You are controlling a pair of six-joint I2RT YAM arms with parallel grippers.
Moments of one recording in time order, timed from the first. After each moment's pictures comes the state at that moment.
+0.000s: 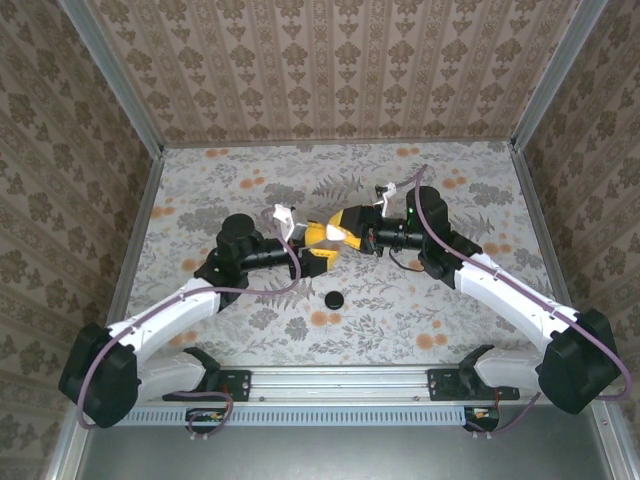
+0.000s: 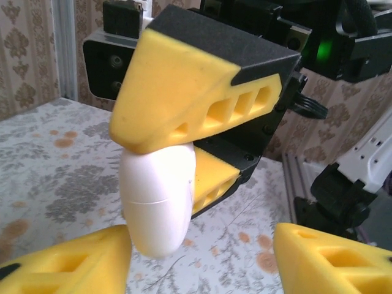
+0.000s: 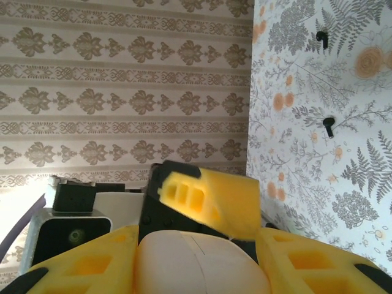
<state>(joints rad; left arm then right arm) -0.66 1.16 0.64 0.45 0.79 -0.17 0.53 1.23 0.88 0.11 -0.67 1.29</state>
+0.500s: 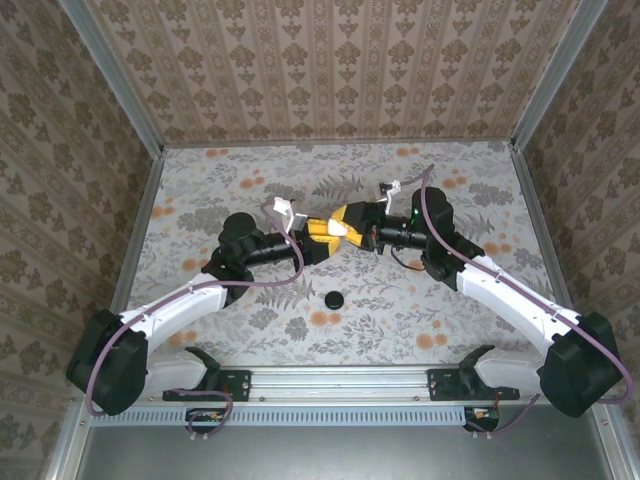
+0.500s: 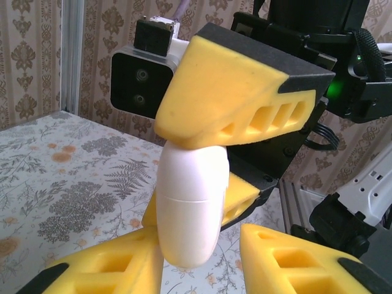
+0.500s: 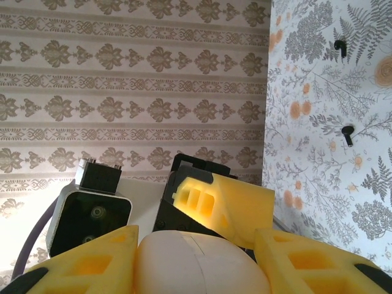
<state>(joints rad) -0.66 1.22 0.64 0.62 0.78 -0.29 0.52 1.21 0.86 0.18 -0.66 1.35</state>
